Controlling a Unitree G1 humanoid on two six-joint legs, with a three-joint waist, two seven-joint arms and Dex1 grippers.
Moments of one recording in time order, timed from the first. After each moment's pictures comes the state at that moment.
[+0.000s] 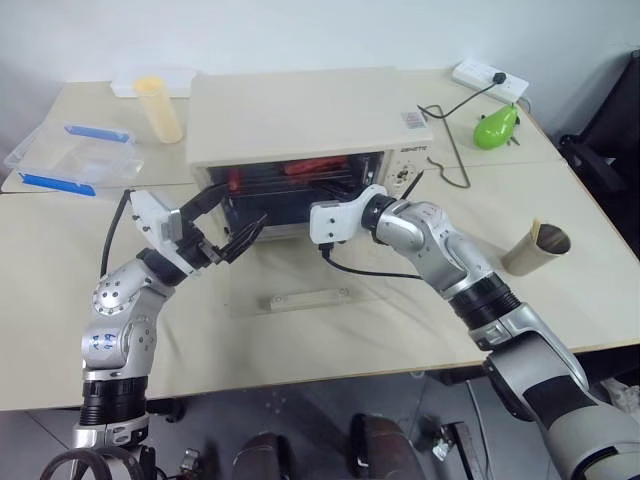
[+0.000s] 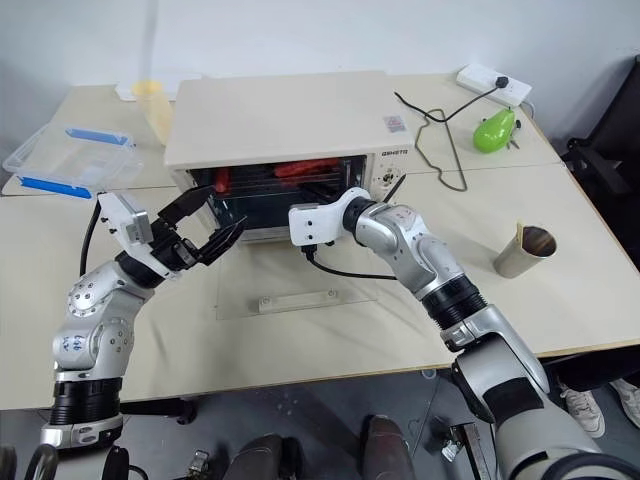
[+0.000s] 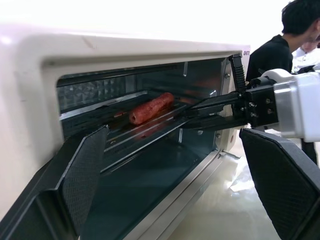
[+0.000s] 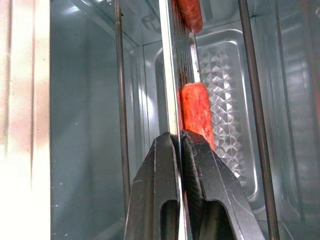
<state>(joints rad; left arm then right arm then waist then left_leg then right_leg) -0.36 0.44 0.23 -0.10 -0.52 0.16 -0.69 -0.93 -0.40 0.45 0.30 -0.61 -0.21 0.42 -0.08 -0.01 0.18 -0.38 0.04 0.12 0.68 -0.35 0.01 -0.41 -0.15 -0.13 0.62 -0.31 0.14</state>
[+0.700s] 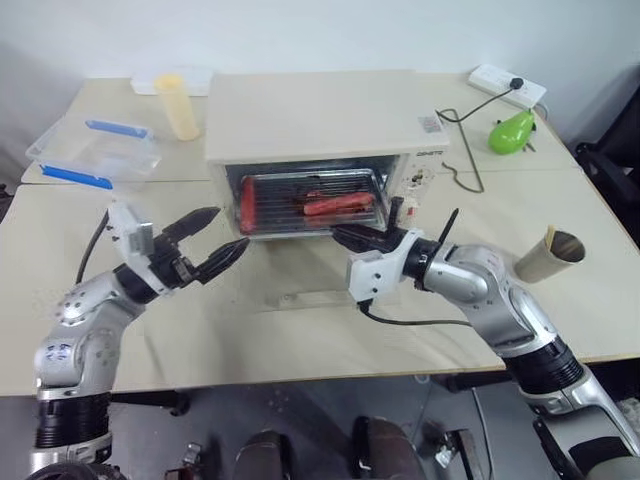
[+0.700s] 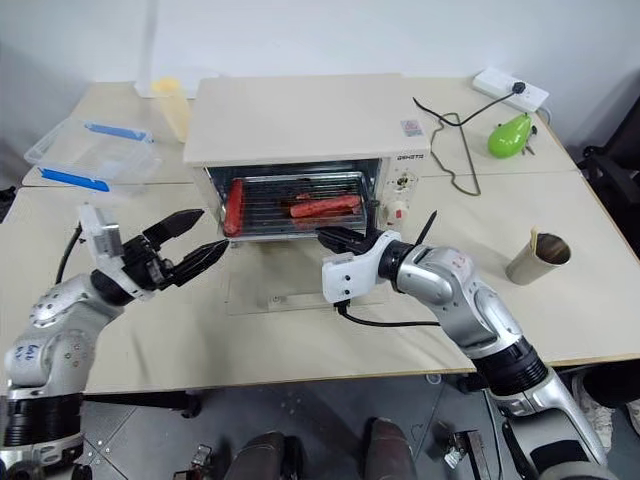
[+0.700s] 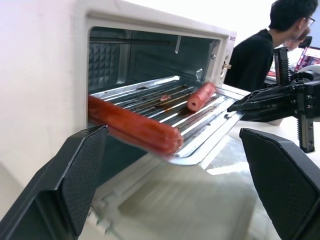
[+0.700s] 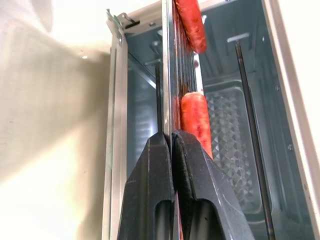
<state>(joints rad) -0.24 0.60 0.32 -0.16 -0.71 0.37 -0.81 -0.58 -0.59 0.32 -0.18 -0.47 -0.23 0.61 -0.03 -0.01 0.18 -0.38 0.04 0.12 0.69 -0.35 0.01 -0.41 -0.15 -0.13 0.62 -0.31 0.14</state>
